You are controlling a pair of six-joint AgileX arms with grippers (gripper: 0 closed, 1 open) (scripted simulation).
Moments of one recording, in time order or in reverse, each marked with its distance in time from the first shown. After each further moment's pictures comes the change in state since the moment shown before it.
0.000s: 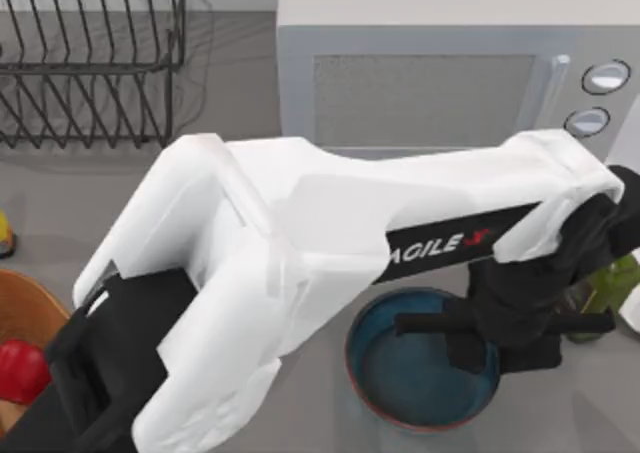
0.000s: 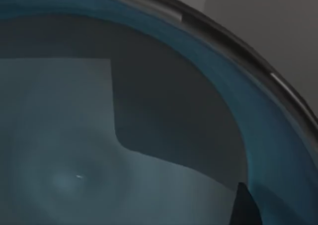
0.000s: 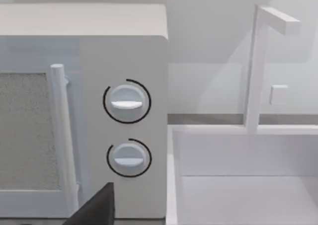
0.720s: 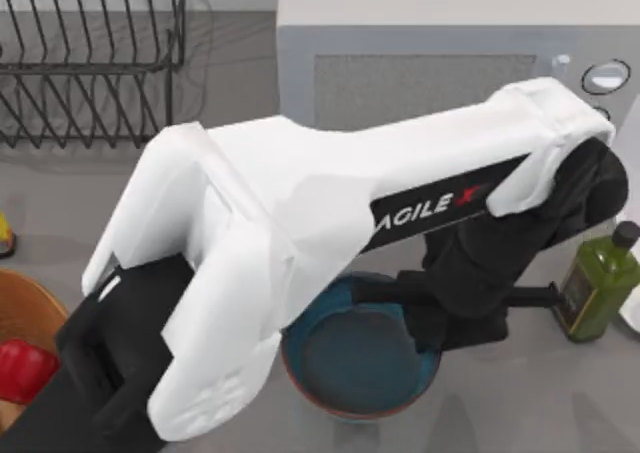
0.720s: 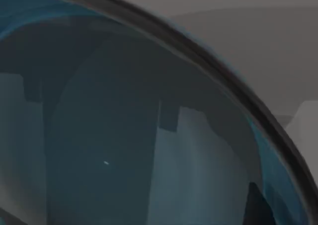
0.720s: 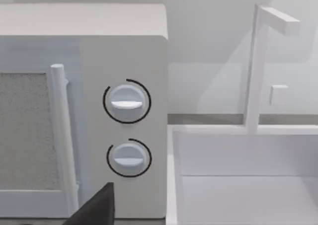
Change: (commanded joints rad) left arm 0.055 0.047 0.152 -0.329 -0.077 -0.066; right arm 0.000 0.000 0.000 0.000 0.000 0.000
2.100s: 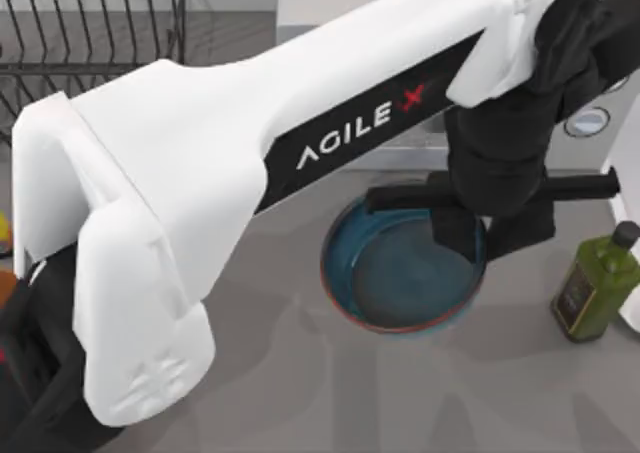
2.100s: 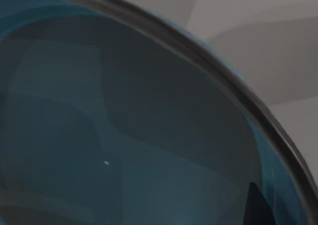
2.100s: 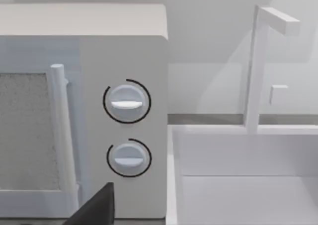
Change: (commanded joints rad) left arm 0.051 -0.124 0.185 0.007 0.094 0.156; right arm 0.000 0.000 0.000 0.000 0.000 0.000
